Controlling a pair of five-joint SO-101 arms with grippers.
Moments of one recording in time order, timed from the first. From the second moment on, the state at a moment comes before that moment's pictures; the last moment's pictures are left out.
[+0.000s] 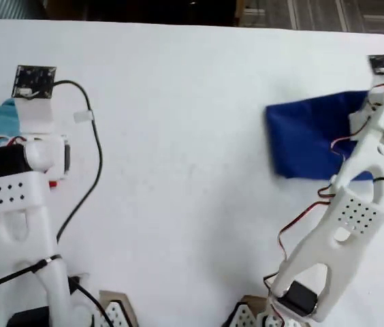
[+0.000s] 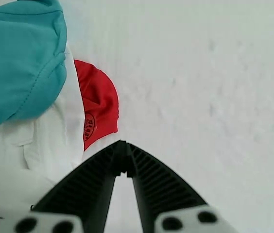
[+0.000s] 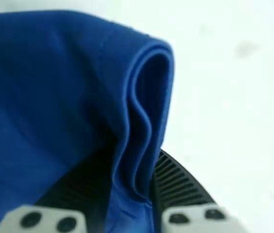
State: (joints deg) left arm -21.3 -32.1 24.9 77.9 -9.7; right arm 29.9 56.9 -64.9 80.4 31.9
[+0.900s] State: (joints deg) left arm -26.4 -32.1 24.9 78.0 -9.8; right arm 33.4 68.8 -79.4 74.9 39.9
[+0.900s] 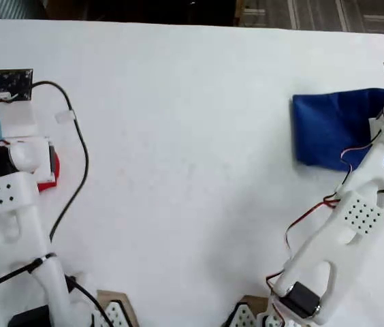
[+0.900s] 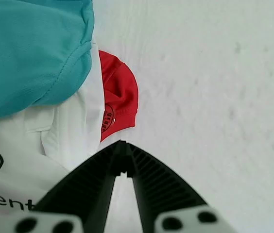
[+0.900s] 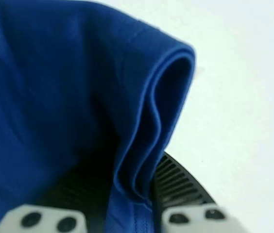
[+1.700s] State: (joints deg) left arm -26.7 -32.2 4.8 93.0 -9.7; right arm 28.8 59.3 -93.0 97.4 27.2
